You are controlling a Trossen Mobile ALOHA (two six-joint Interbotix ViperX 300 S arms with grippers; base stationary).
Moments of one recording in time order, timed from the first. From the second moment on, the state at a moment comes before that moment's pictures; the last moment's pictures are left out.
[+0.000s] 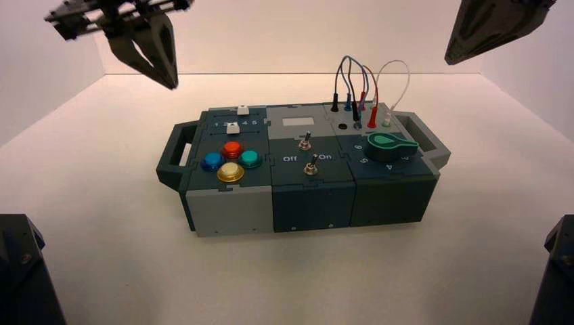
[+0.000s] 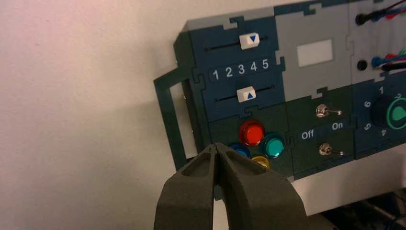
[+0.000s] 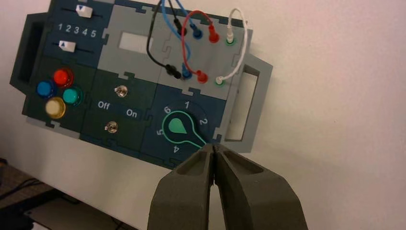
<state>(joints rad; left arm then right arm) -0.47 -0.36 0.88 -0.16 0.77 -0.27 0.37 -0.70 0.99 0.16 0.81 -0.02</state>
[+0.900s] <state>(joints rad) -0.48 -0.04 0.85 -0.15 0.68 -0.27 0.44 -0.62 0.97 0.17 0.78 -0.02</state>
